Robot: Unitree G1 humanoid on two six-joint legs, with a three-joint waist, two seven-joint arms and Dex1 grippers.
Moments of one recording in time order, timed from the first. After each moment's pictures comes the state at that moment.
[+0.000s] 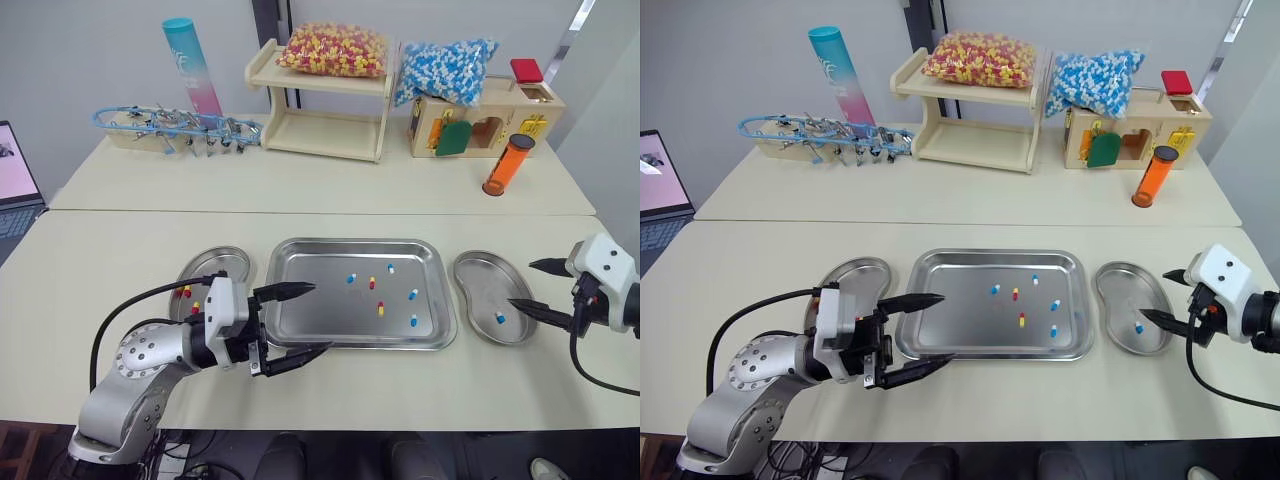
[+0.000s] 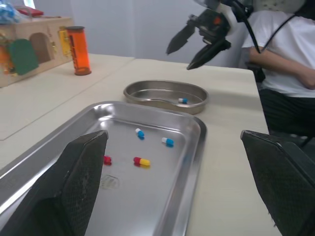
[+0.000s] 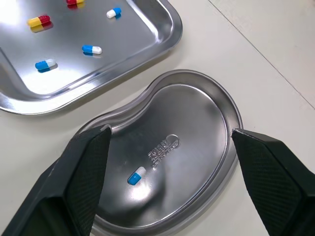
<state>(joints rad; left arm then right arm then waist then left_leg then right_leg) 0.03 0.63 0.06 -0.46 -0.62 0.21 -1.01 0.04 -1.01 -0.42 -0.33 0.35 0.53 1.02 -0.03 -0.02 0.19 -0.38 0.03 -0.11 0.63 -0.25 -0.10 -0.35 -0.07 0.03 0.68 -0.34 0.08</state>
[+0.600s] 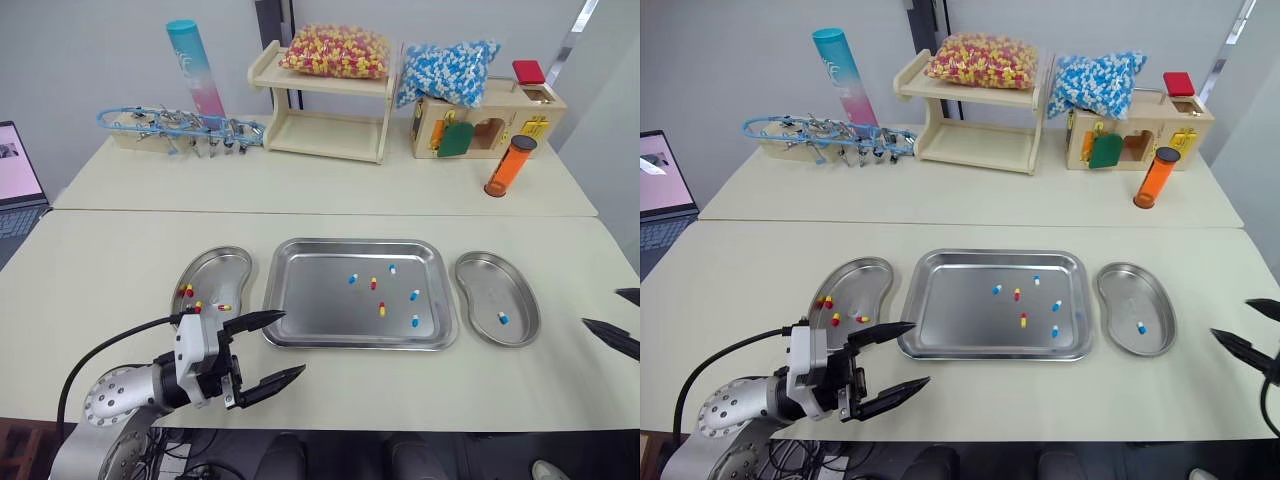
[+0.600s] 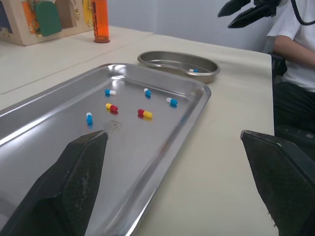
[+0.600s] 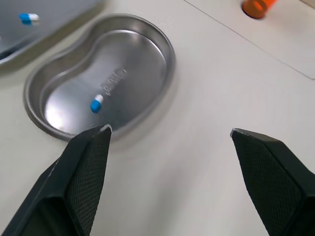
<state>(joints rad) 0.28 0.61 0.12 -0.40 -0.56 0.03 -1.08 0.36 -0.93 -0.82 -0.17 0.38 0.43 1.08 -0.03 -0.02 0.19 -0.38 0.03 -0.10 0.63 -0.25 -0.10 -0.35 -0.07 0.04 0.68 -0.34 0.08</state>
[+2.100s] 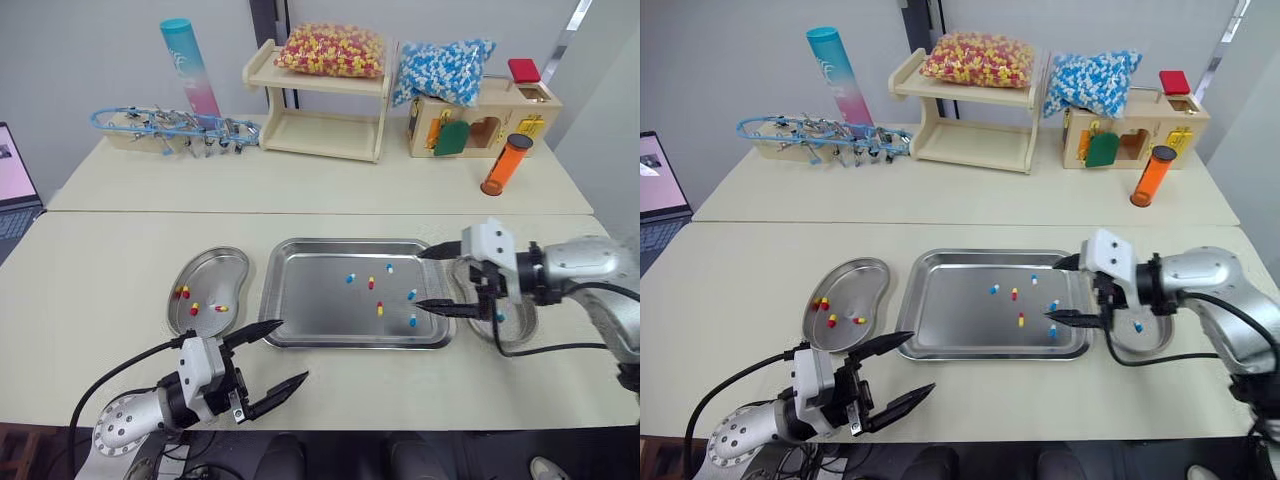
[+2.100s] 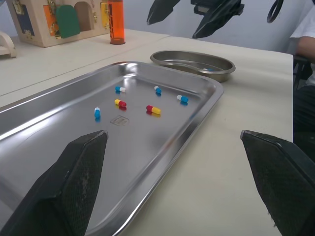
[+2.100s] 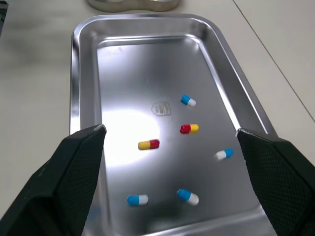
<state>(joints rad) 0.34 0.54 0.07 -0.40 -0.50 -0.07 -0.99 -0.55 -0.86 0.19 -0.27 0.36 0.53 1.11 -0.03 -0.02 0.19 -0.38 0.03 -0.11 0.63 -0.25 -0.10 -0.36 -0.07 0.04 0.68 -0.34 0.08</state>
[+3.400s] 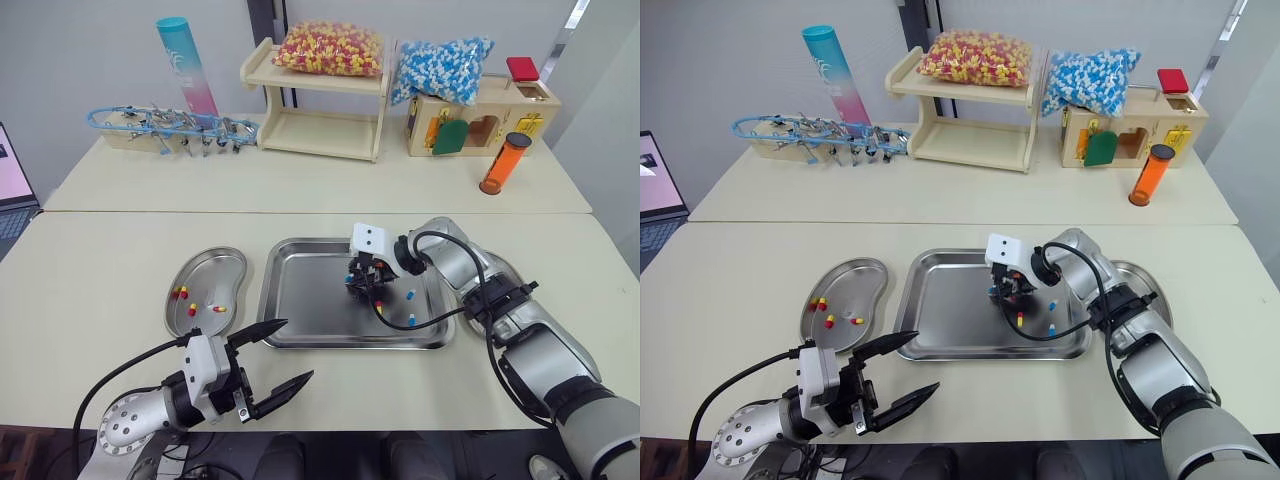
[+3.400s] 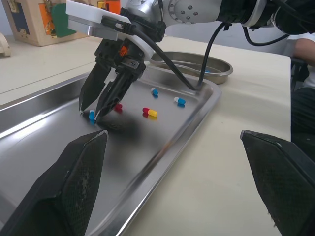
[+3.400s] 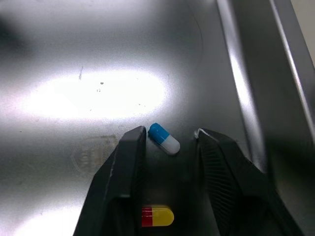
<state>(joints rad) 0.34 0.55 0.06 -0.43 -0.50 -0.06 -0.97 -0.96 -0.36 0.50 0.54 -0.10 0.34 1.13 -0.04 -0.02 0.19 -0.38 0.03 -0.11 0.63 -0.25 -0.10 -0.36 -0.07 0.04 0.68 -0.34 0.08</state>
